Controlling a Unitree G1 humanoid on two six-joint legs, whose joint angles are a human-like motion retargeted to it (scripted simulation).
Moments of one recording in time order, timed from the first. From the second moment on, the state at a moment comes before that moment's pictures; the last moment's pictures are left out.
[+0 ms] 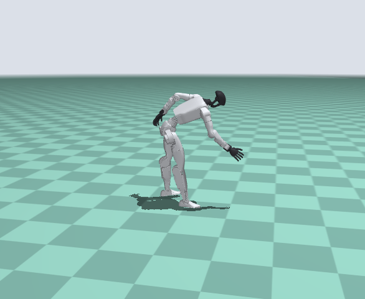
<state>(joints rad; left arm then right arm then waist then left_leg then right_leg) 0.49 0.32 -0.27 0.54 -0.99 -0.20 0.11 -1.27 -0.83 0.48 0.84 0.62 -0.04 -0.67 0.10 0.17 0.52 -0.60 -0.02 0.09 -0.09 0.06 -0.22 -0.80 -0.24 -0.49 -0.02 0.29 0.26</state>
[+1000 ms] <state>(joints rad) 0.31 0.42 -0.03 0.87 -0.71 -0.23 0.19 -2.23 -1.02 0.96 1.01 0.84 -0.05 -0.46 0.12 -0.16 0.04 0.04 0.03 0.28 -0.05 -0.17 -0.26 -0.26 -0.16 -0.37 0.01 0.16 0.26</state>
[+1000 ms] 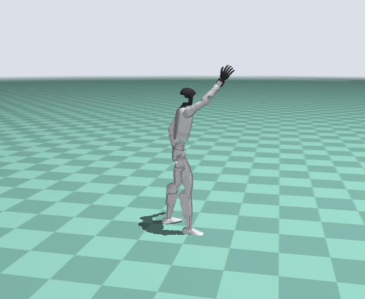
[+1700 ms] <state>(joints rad) 0.44 0.39 -0.23 0.59 -0.74 -0.26 0.10 -1.37 -0.85 0.51 1.00 0.53 -0.09 -0.66 0.12 0.15 0.52 -0.53 -0.05 0.17 -0.09 0.02 -0.26 -0.78 -0.25 -0.45 -0.06 0.33 0.26</state>
